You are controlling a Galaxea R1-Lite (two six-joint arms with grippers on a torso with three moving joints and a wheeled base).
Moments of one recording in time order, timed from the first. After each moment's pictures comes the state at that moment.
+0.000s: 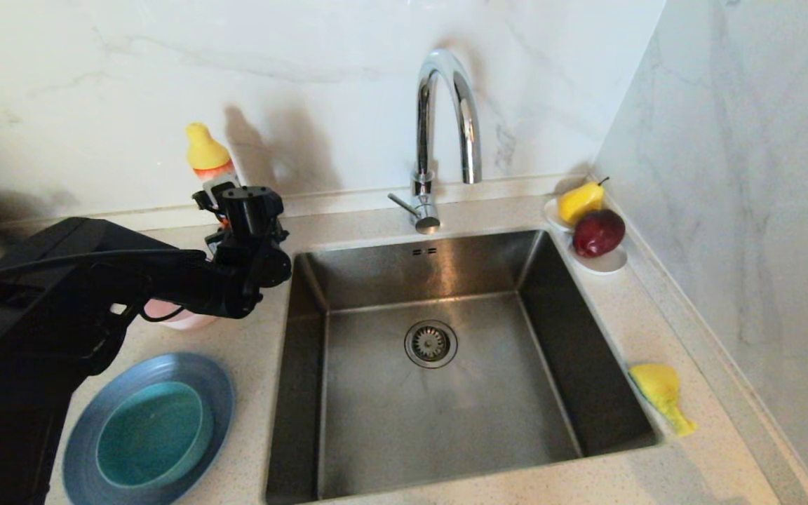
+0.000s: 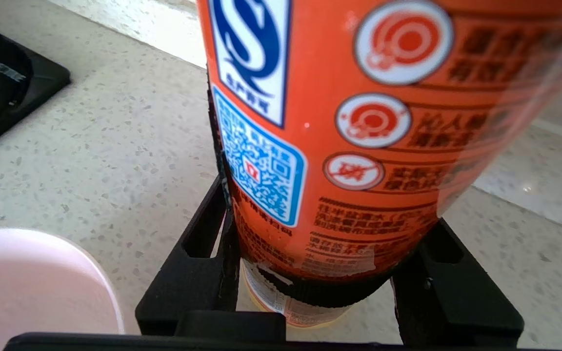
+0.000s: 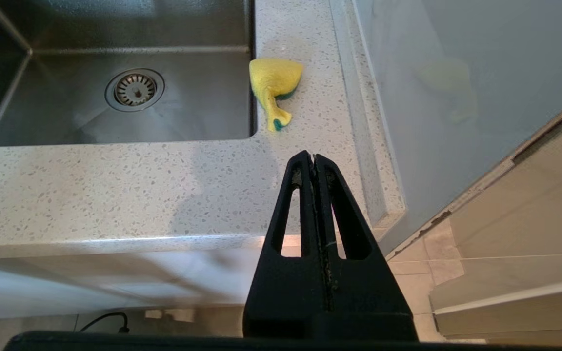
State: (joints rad) left arm -0.20 2.32 -1.55 -0.77 0.83 -0.19; right arm 0.01 0.00 0.00 0.00 0.01 0.00
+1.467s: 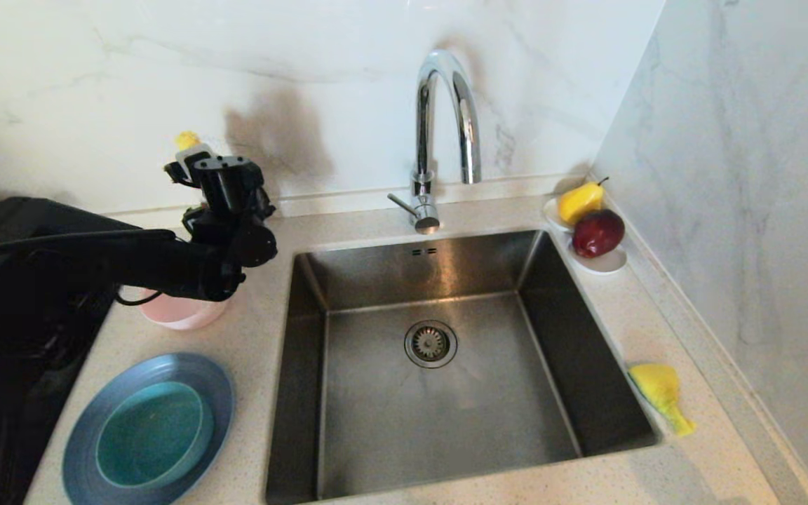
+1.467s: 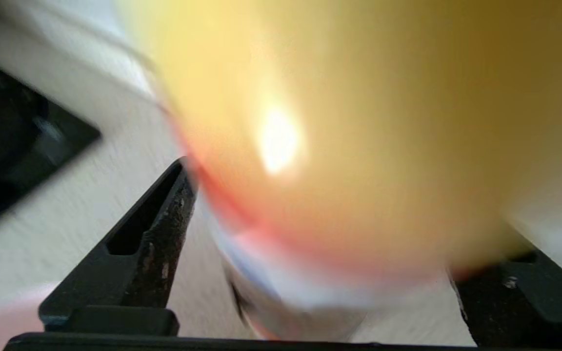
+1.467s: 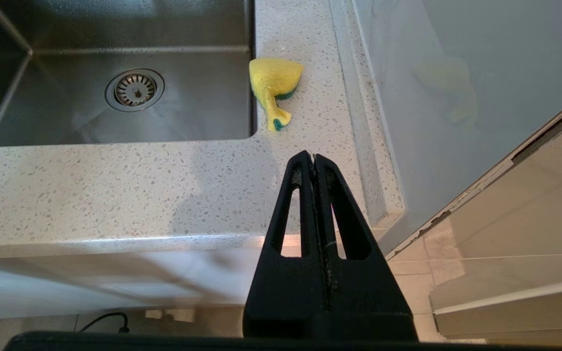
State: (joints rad) left arm -0.19 2.22 -1.55 -0.75 0.83 -0.19; right arm 0.01 0.00 0.00 0.00 0.01 0.00
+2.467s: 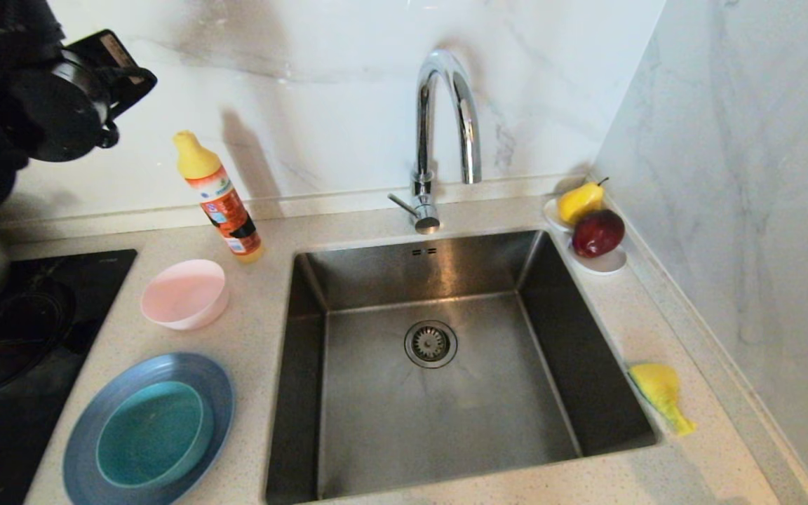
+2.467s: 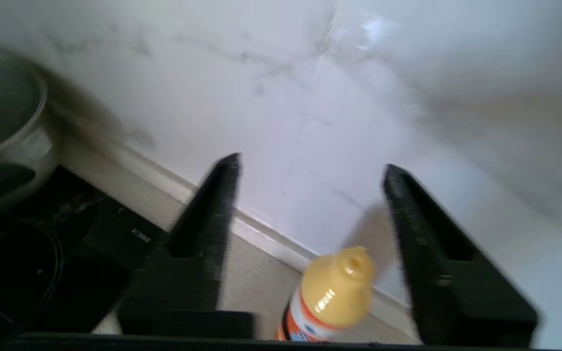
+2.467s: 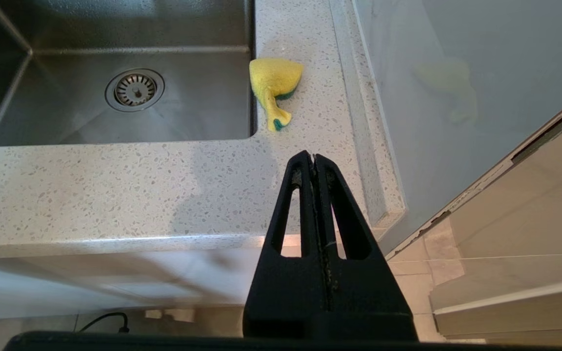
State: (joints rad) left arm -0.19 1.68 -1.51 -0.40 0.75 -0.20; right arm 0.01 0.00 0.00 0.00 0.01 0.00
